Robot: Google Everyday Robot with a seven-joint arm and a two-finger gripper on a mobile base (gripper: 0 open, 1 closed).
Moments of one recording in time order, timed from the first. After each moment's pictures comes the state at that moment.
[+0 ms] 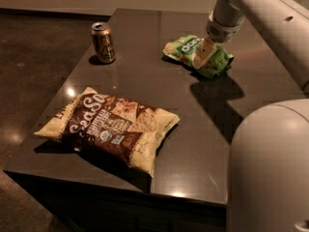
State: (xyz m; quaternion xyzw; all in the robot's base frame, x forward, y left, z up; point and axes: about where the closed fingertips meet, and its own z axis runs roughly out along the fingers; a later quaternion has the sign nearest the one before) arm 0.740 -0.200 0.872 -0.36 0.91 -0.06 0.19
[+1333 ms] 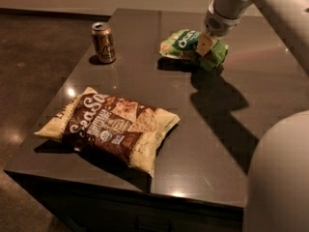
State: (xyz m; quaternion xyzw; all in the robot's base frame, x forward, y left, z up) arm 0.716 -0.172 0.904 -0.40 0.89 -0.03 0.22
